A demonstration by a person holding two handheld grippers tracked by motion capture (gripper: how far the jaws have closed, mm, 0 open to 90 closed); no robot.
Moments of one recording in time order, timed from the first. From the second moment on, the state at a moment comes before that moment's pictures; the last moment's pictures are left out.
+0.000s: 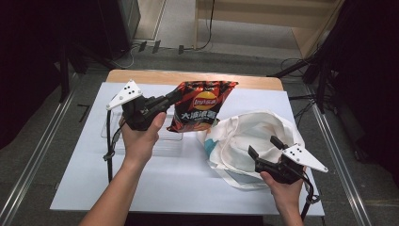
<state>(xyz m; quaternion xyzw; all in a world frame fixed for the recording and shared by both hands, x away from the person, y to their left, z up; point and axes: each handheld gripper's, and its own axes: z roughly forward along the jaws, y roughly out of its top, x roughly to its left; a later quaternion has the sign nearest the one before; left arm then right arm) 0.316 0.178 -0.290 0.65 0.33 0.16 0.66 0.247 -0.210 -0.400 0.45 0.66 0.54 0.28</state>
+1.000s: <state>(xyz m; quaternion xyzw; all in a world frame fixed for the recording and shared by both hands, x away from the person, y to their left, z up) 0.315 0.243 -0.285 0.65 0.36 0.20 0.64 0.248 -0.209 -0.406 0.45 0.66 0.53 0.27</state>
